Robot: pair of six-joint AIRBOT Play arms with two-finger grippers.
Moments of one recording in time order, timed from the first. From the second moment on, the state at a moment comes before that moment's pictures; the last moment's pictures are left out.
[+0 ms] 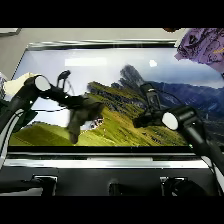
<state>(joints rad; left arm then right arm) -0.28 -1.48 1.40 1.13 -1.21 -1.61 0.46 -0.99 0.97 -1.52 1.08 1.65</state>
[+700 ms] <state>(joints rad) -0.50 -1.60 1.47 1.01 -0.93 -1.80 0.35 -0.78 0.89 -1.75 1.18 1.84</state>
